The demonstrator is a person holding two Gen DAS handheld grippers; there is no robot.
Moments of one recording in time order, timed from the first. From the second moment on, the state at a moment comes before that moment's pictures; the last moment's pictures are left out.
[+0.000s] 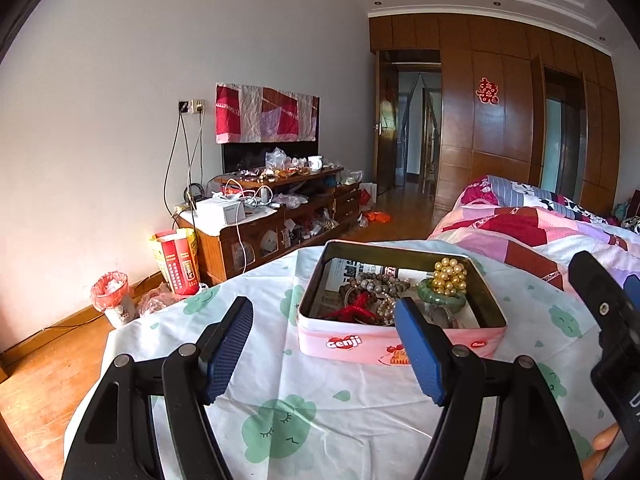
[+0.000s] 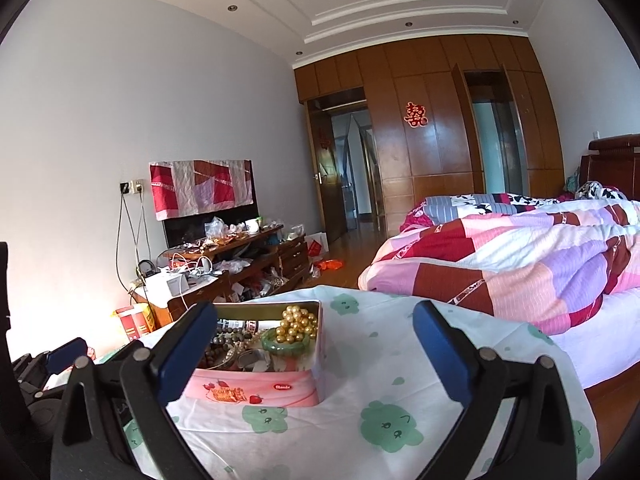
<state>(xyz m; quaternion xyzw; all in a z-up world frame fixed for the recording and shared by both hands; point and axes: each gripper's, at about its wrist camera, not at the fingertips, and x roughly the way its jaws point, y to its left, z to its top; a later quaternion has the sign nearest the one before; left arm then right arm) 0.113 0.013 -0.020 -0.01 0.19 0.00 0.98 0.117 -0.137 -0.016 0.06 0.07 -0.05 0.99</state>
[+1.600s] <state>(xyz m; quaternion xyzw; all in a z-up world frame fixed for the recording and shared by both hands) 0.111 0.014 -0.019 -0.01 0.19 0.01 0.98 0.113 -0.137 -0.014 0.06 0.07 -0.05 0.99</state>
